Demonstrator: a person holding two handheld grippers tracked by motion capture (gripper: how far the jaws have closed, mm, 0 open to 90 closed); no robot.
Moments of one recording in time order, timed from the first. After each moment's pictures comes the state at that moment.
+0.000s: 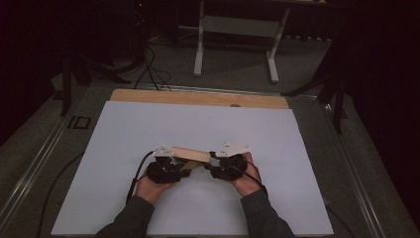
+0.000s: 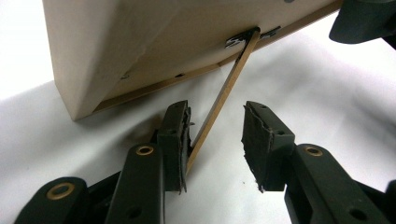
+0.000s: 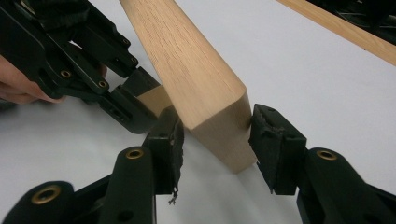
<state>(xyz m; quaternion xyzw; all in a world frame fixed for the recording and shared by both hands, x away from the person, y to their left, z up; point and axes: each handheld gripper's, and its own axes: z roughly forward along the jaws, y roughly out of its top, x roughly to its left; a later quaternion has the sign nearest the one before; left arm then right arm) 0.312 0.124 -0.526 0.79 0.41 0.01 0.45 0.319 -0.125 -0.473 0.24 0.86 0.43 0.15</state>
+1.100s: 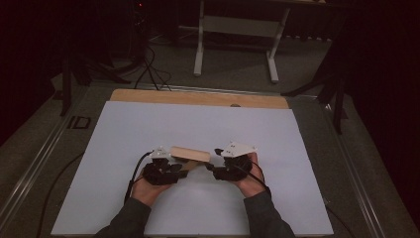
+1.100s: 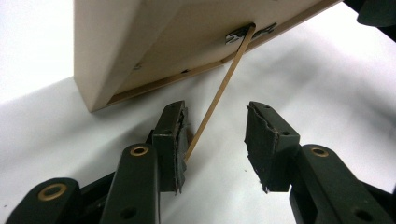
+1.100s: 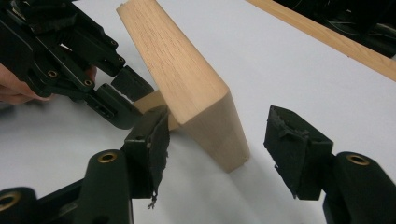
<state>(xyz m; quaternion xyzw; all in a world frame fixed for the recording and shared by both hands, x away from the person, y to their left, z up) 0.304 0.132 -0.520 0.79 0.41 0.03 0.45 0.314 -0.136 -0.466 0.25 0.85 0.45 0.16</state>
